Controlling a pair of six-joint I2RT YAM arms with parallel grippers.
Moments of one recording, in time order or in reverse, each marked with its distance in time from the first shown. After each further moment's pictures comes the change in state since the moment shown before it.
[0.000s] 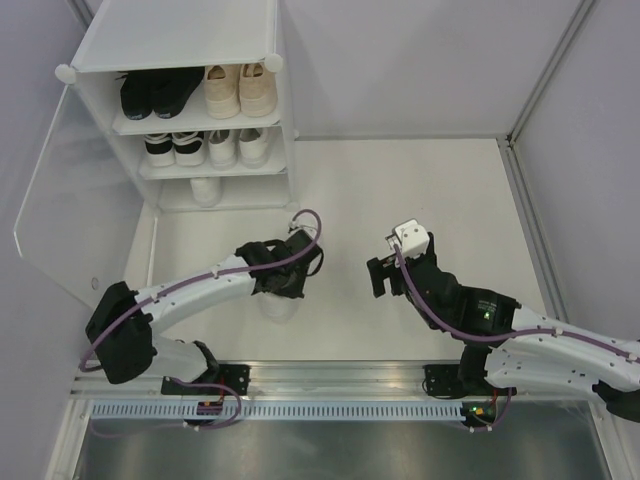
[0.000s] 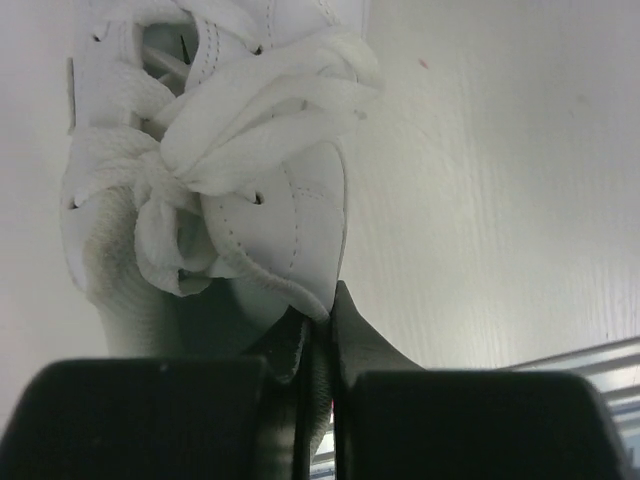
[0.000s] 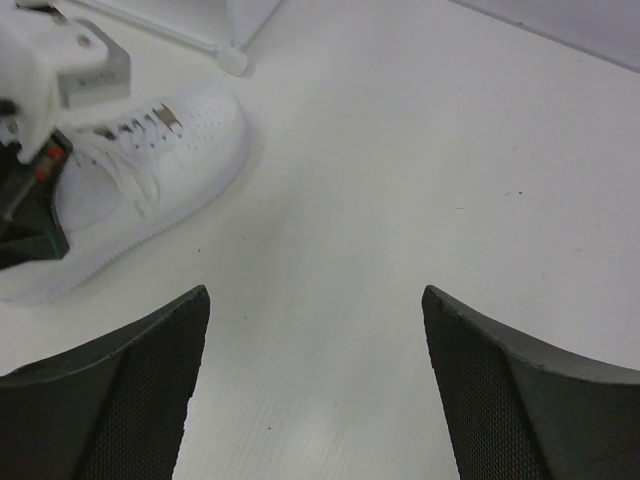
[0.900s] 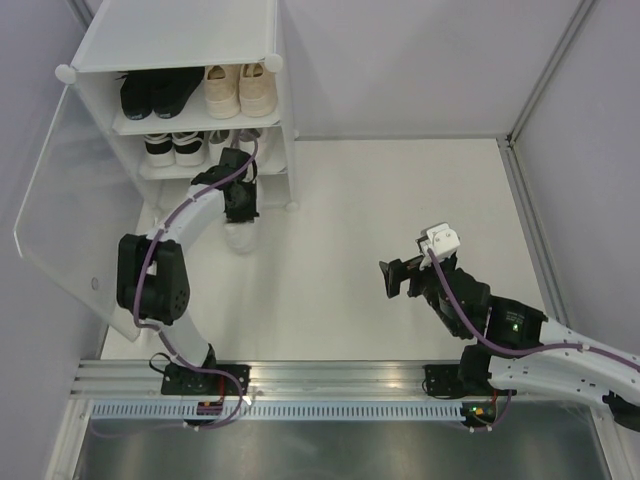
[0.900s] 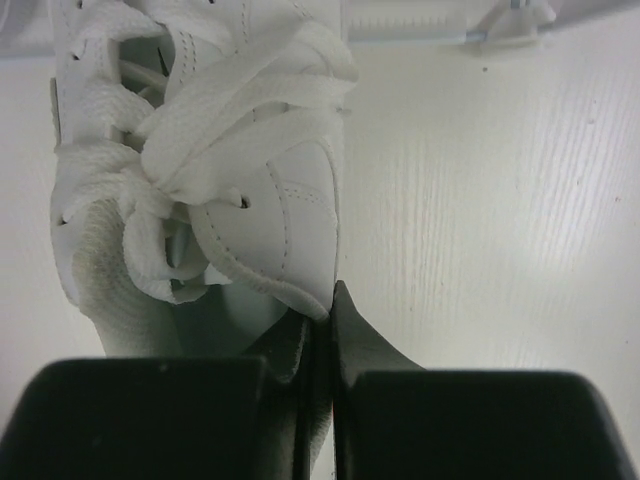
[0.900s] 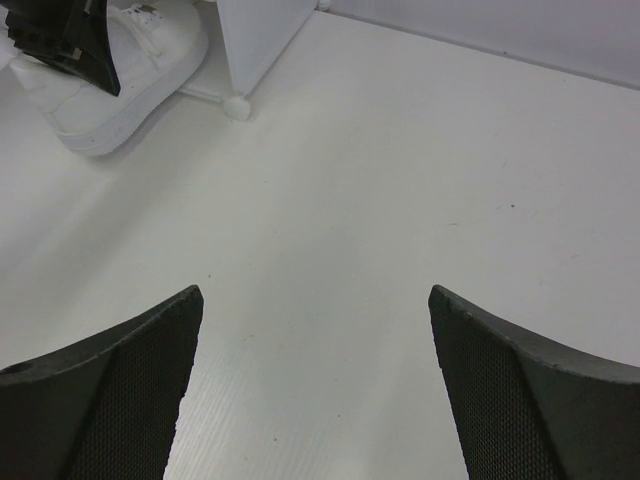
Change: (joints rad) left arm 0.734 0.312 0.337 0.103 0.214 0.342; right arm 0.000 -0.178 -0.053 0.014 0.019 0.002
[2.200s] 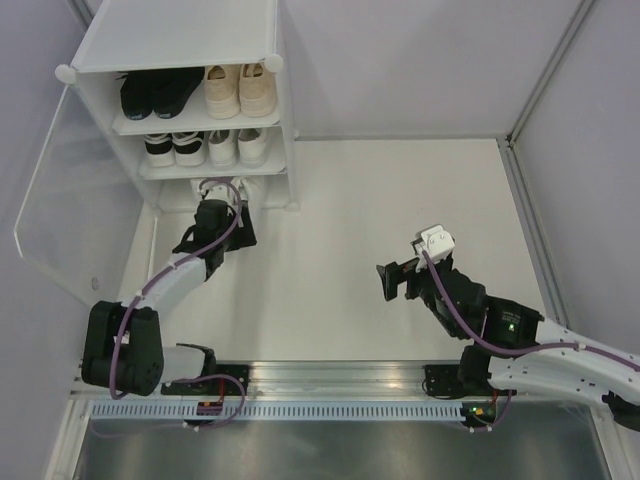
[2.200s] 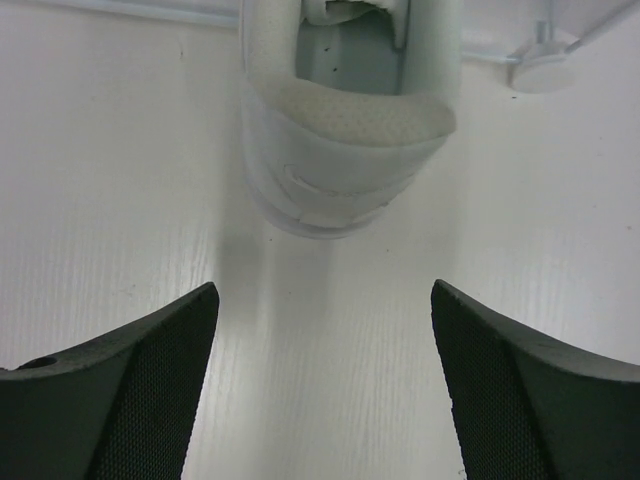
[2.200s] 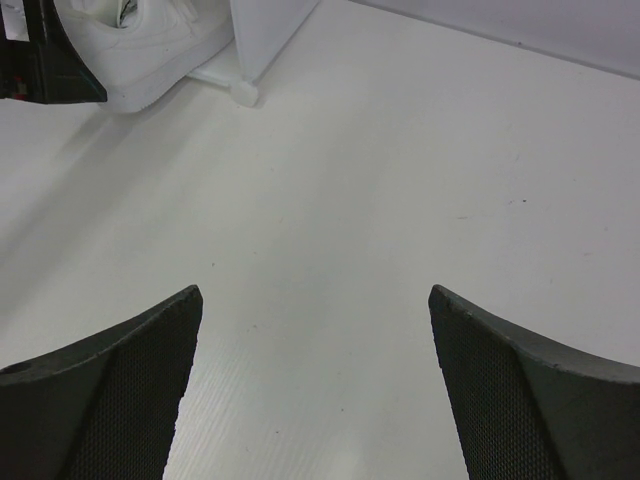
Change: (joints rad) left arm 0.043 -0.448 -0.605 0.542 -0.074 -0.085; right arm 0.000 0.013 -0.016 0.003 -0.025 0.001
